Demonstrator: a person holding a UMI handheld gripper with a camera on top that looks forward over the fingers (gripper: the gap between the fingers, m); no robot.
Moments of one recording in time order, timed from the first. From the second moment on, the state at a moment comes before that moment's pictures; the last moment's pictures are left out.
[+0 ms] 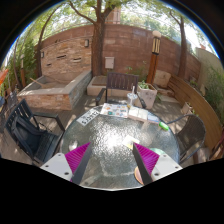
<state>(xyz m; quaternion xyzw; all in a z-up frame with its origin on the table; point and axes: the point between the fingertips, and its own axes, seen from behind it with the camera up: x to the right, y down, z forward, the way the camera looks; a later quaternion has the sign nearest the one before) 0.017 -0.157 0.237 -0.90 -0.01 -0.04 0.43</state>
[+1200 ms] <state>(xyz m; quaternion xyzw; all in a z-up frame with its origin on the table) -0.177 -0.034 -0.020 -0.93 -0.05 0.01 0.37</state>
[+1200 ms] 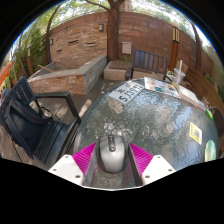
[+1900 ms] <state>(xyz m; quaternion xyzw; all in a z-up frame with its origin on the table) 0.083 -0.069 0.230 -0.84 0.05 0.04 0.54</state>
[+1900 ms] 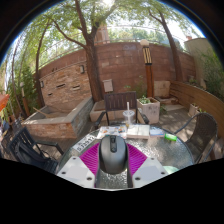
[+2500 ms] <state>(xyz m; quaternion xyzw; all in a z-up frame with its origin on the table) 0.275 -0.167 0.024 -0.92 0.06 -0.04 0.39</state>
